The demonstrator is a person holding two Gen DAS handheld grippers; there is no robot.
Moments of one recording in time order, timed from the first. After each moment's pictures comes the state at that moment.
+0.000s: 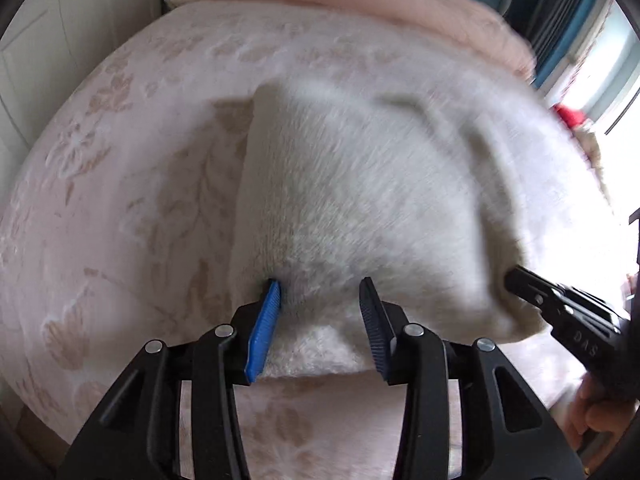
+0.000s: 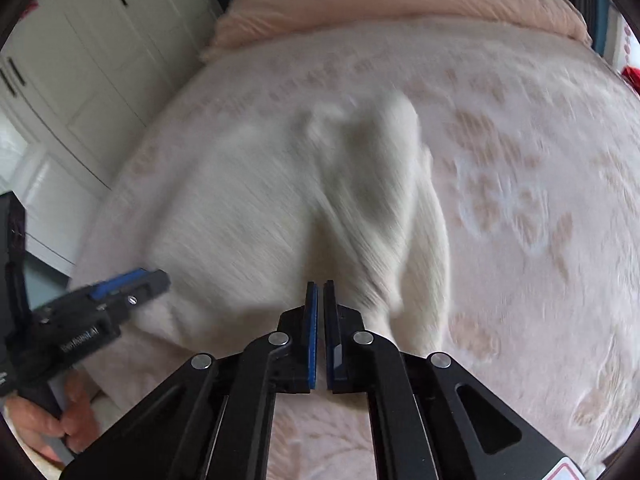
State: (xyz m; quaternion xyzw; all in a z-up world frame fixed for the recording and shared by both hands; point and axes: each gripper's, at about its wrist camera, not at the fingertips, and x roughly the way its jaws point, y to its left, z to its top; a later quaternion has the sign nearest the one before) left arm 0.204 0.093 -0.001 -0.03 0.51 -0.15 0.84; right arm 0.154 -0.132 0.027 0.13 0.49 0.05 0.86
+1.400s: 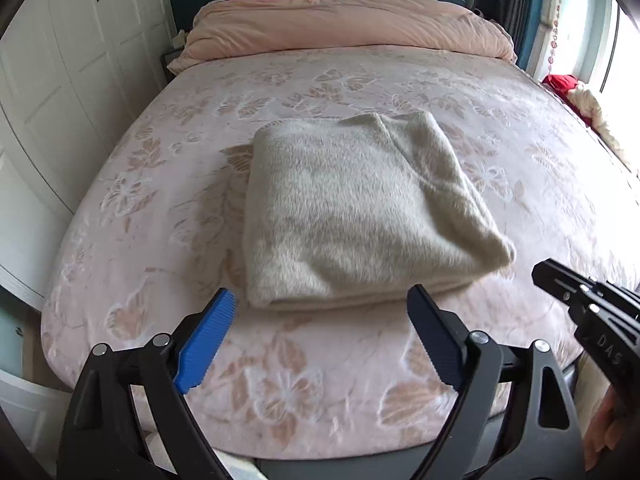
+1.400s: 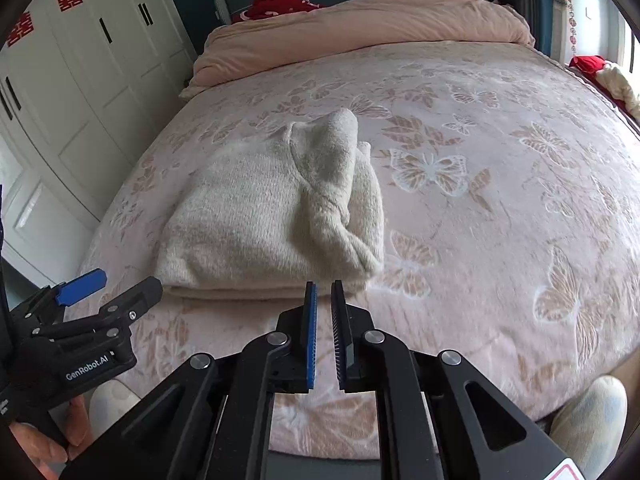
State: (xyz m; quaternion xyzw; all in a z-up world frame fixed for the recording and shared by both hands) left arm 0.108 0.061 0.037 0.09 0.45 -0.12 0.88; right arm 0.042 -0.137 0.043 0.15 0.44 -0.03 0.89
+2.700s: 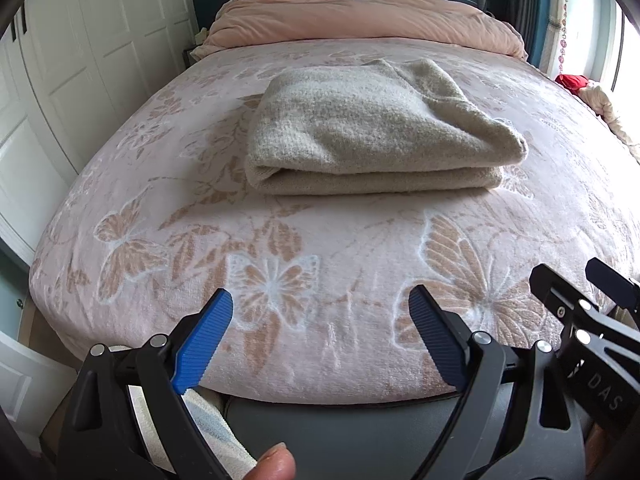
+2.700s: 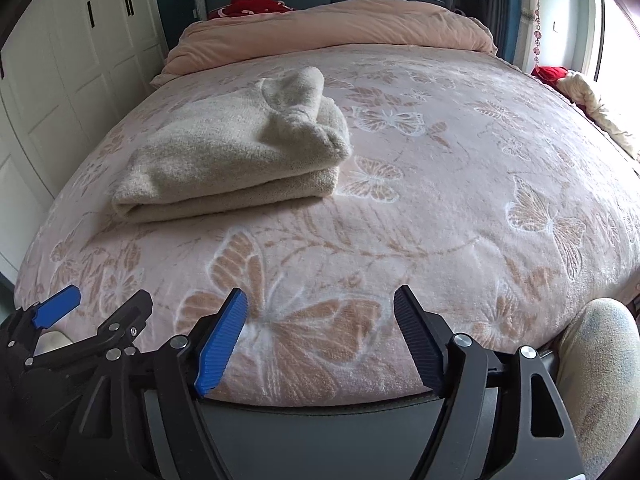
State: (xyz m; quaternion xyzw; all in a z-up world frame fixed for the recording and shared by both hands) left arm 0.028 0.075 -0.039 0.08 0.43 -0.08 0.89; right arm -0.018 -0.097 -0.026 0.10 0.43 -0.11 0.89
